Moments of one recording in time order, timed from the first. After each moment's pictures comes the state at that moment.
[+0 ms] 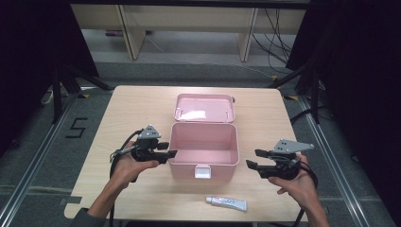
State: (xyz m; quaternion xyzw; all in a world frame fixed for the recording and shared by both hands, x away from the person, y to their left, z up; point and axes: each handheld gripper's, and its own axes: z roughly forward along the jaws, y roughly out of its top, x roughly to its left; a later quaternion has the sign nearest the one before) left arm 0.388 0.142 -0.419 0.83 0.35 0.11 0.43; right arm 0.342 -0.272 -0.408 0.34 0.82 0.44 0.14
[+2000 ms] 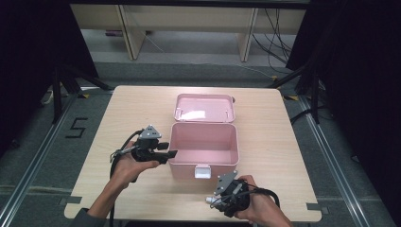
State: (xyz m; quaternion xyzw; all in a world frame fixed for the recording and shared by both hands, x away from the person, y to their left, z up) left arm 0.387 0.142 -0.419 0.83 0.35 0.11 0.42; right arm 0.299 -0.150 -0.449 0.14 0.97 0.20 0.05
